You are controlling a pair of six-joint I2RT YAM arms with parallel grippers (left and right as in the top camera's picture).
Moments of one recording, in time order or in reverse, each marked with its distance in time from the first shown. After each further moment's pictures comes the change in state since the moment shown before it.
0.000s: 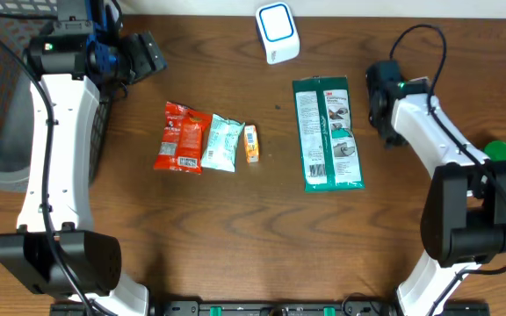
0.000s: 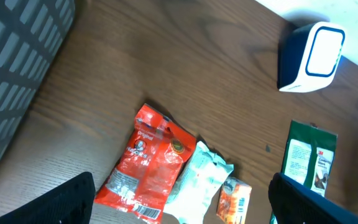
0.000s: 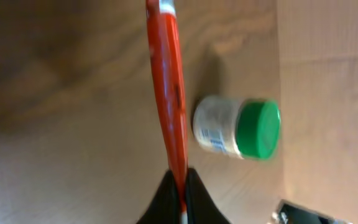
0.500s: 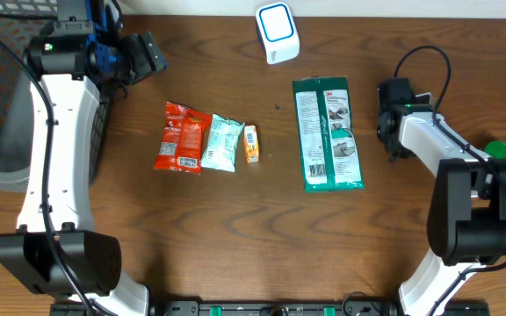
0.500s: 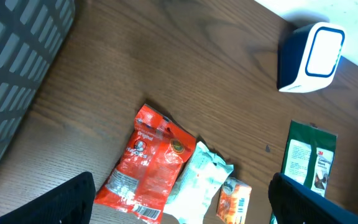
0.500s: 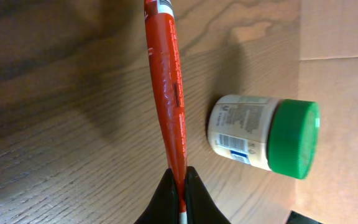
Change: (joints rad) left arm 0.000 0.000 0.000 0.000 0.000 0.000; right arm -0.079 0.000 -0.154 0.209 -0.048 -0.136
